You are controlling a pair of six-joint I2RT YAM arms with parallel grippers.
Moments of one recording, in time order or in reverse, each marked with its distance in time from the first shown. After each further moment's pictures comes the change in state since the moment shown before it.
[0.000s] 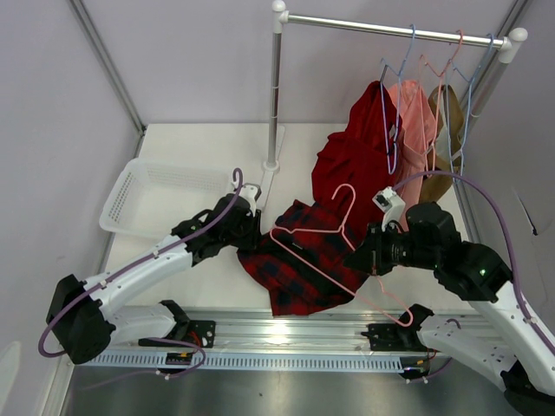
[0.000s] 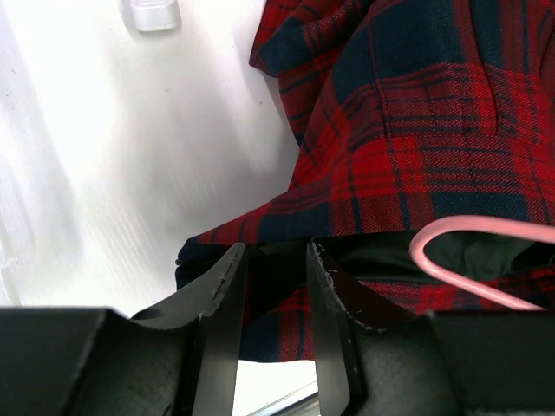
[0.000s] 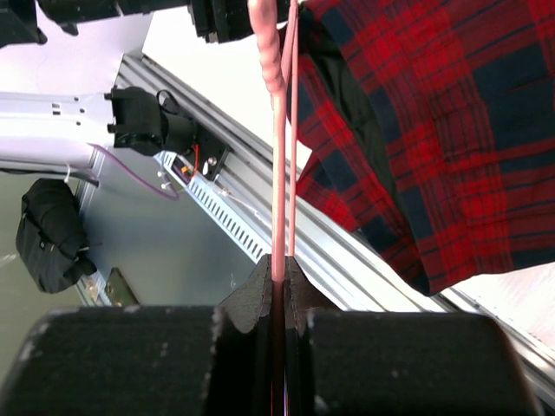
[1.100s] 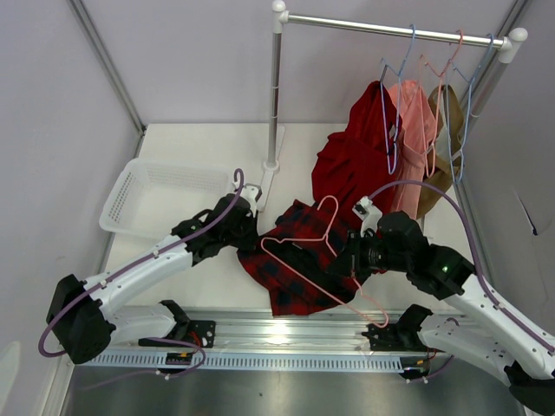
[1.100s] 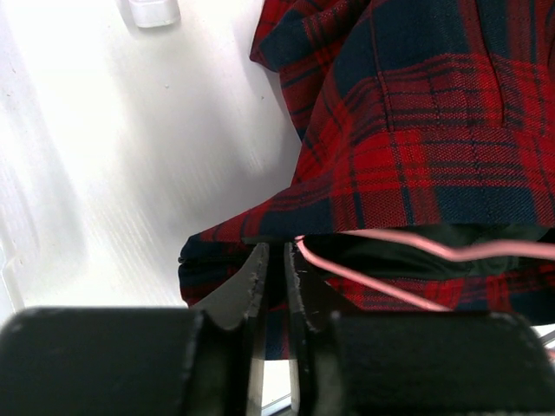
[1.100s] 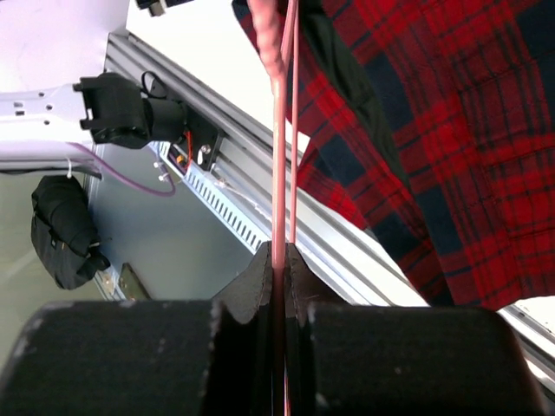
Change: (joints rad) left arm 0.000 0.004 0.002 -0.010 0.005 0.018; right arm 0.084 0.001 -0.253 0.238 0.029 0.140
